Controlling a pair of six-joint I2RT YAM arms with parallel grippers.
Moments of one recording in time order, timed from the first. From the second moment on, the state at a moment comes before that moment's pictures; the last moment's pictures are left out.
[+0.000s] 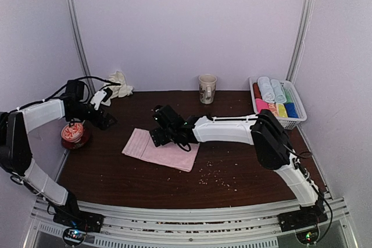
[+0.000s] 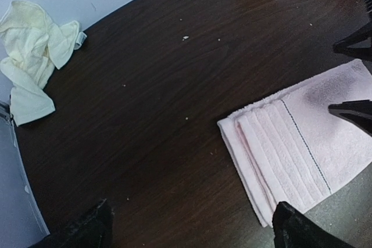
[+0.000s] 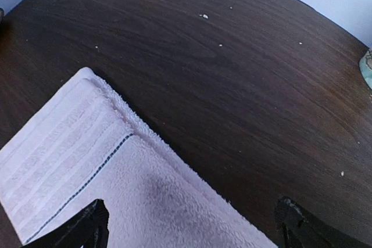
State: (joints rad) left arm -0.03 1.50 1.04 -0.38 0.41 0.51; right arm 1.00 2.39 1.96 -0.28 0.42 0.28
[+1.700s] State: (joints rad) left arm -0.68 1.41 0.79 -0.09 0.34 0.94; right arm 0.79 1.63 1.02 0.02 0.63 0.54
